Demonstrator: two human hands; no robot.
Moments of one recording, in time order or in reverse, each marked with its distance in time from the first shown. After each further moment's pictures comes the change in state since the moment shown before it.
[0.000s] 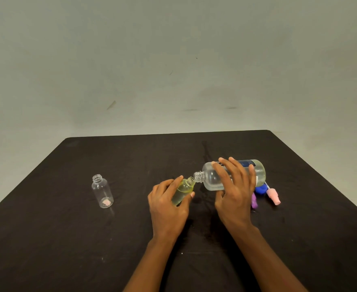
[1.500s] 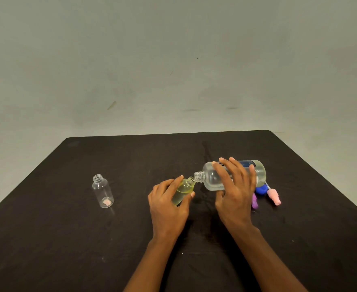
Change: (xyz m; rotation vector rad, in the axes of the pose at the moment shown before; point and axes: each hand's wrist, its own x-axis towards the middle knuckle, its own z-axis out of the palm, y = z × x) left_hand 0.001 -0.002 0.000 0.006 -0.007 -0.011; right_hand 0.001 -0.001 0.000 -0.010 0.003 0.005
